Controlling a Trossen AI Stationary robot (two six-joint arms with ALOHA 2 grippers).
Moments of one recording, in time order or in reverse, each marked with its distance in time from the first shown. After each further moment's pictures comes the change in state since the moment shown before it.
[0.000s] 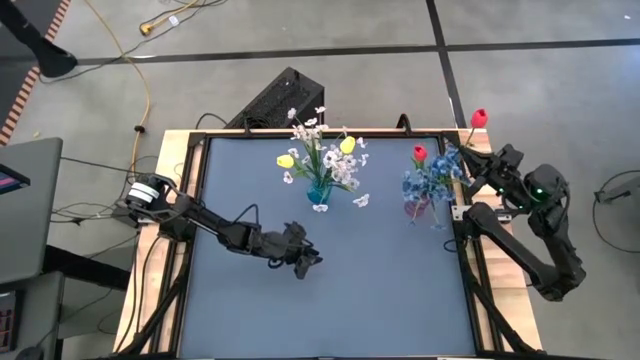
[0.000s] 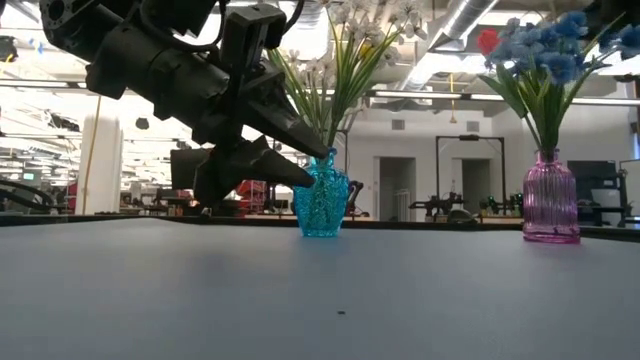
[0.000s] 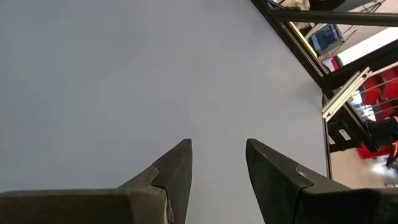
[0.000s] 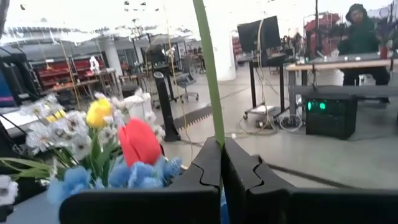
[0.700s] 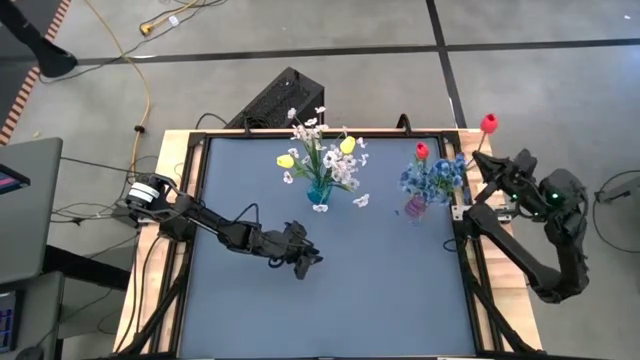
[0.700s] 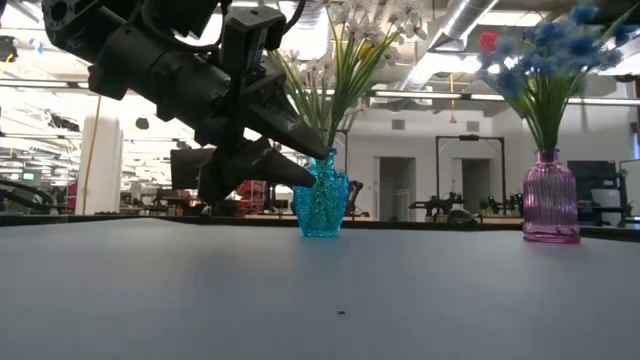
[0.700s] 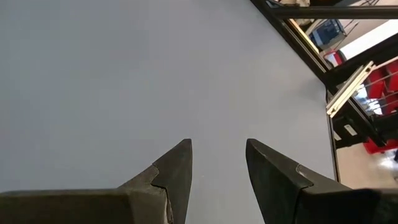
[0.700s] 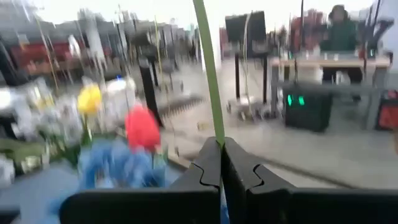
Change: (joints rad) left arm 0.006 0.000 0.000 0.001 0.002 0.048; right arm -0.036 0.000 0.154 -0.247 0.021 -0.074
